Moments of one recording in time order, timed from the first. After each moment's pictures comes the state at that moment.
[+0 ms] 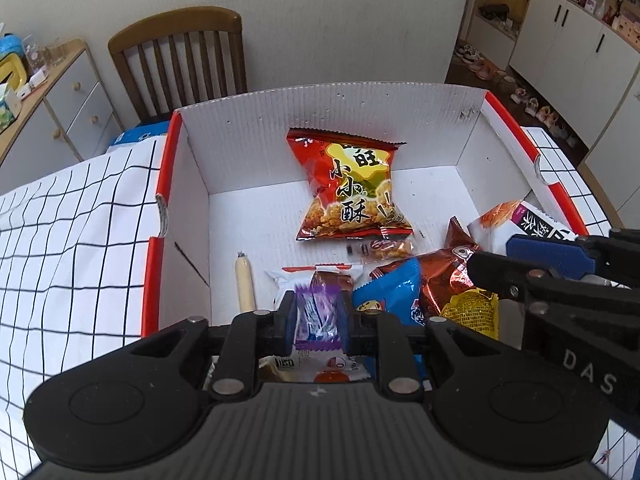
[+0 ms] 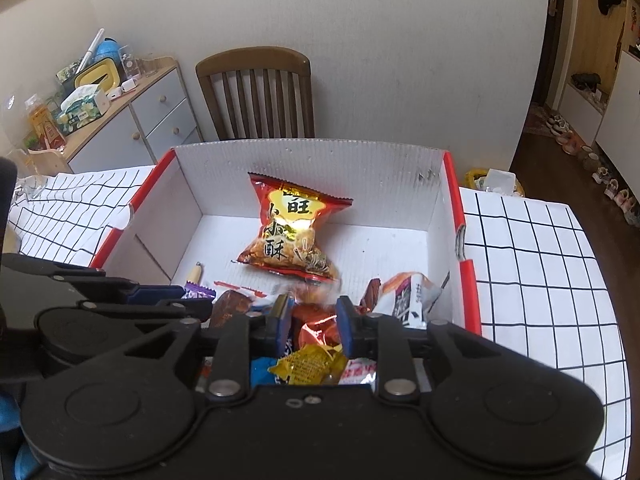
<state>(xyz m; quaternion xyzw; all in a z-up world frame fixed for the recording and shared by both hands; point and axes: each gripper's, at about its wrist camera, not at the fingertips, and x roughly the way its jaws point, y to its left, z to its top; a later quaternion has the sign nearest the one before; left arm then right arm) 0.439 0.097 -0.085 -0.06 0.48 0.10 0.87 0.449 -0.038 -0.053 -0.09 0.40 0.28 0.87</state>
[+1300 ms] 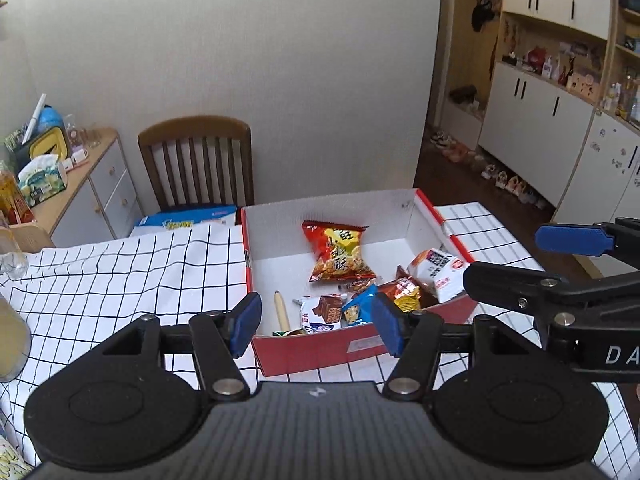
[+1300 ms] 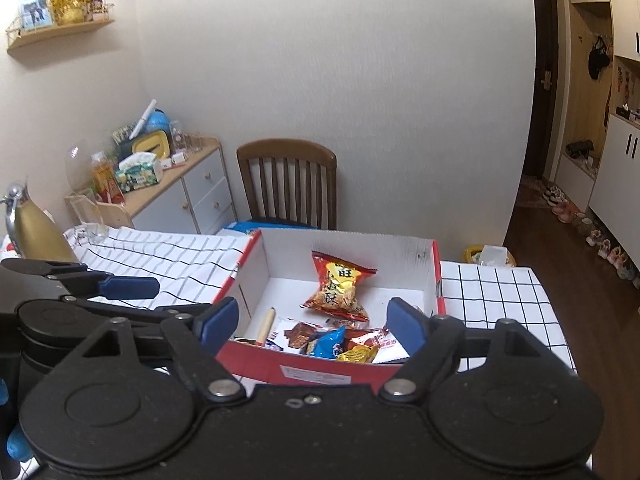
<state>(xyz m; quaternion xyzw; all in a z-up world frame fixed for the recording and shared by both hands) 0.280 0.079 0.034 -0.03 0.33 0.08 0.94 0.325 -0.078 0.046 -0.07 0.27 0.31 0.91</state>
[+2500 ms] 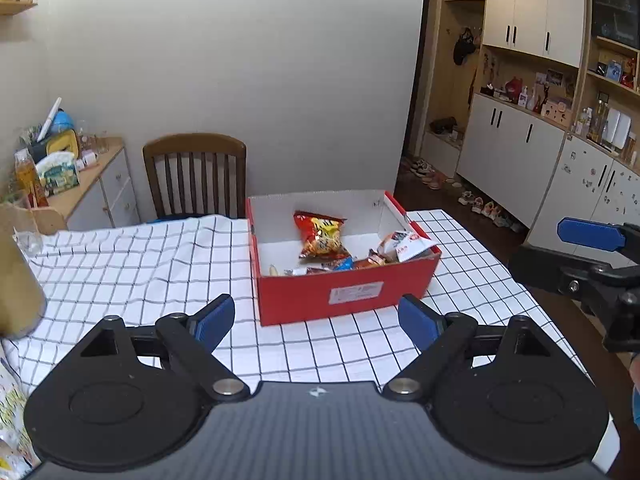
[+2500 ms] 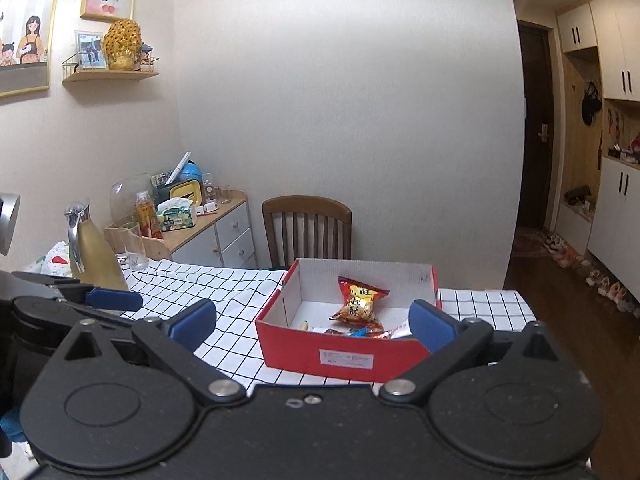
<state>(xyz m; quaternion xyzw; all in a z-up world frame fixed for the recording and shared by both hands) 0.153 0.064 0.038 -0.06 0.28 0.06 0.95 0.202 -0.130 0.058 -0.04 0.18 0.33 0.93</state>
